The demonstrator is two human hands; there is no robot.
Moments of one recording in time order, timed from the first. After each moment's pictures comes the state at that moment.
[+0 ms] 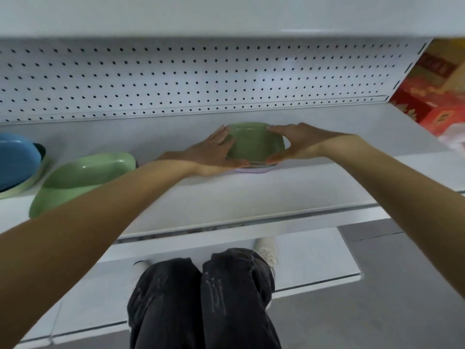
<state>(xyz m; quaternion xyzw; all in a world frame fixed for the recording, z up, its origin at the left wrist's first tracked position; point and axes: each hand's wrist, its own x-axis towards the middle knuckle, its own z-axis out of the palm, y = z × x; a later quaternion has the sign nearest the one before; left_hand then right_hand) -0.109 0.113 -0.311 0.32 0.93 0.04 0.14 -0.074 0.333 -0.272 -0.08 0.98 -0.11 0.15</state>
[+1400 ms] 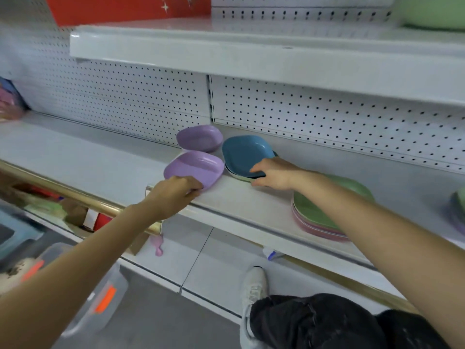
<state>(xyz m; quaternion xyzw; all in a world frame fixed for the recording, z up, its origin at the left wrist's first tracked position) 0.042 -0.337 -0.312 -0.02 1.00 0.08 -0.04 -0.090 -0.118 -0.282 -0.35 0.92 -0.07 0.16</state>
